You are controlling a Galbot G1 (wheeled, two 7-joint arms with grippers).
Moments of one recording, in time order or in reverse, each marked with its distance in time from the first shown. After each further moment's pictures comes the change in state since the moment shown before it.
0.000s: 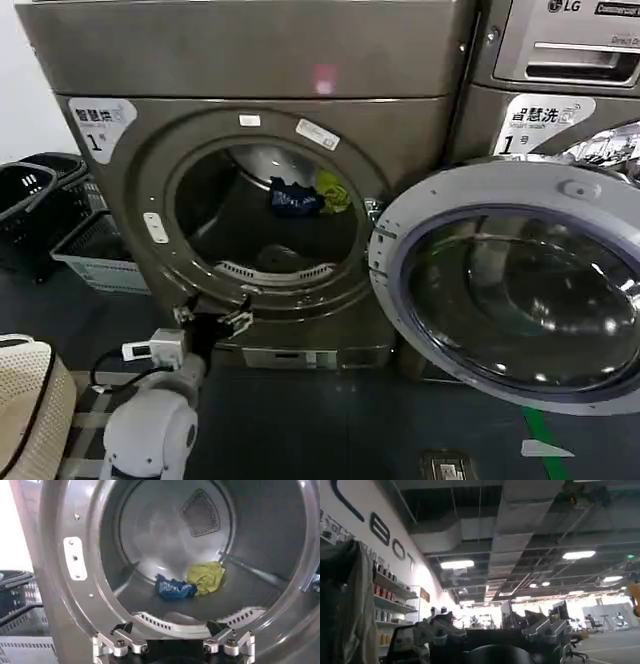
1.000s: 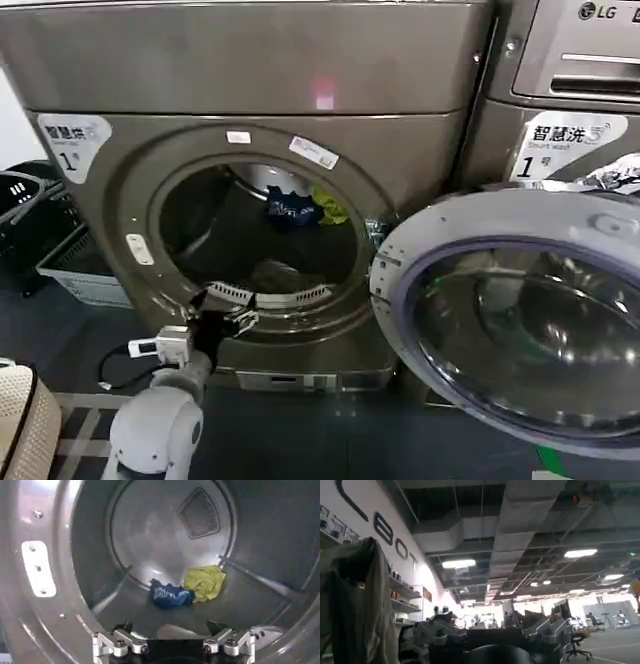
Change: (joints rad) left arm 0.004 0.000 0.003 -0.004 -0.002 0.000 0.010; right arm -0.007 0.003 0.011 -0.009 0.000 0.001 0.003
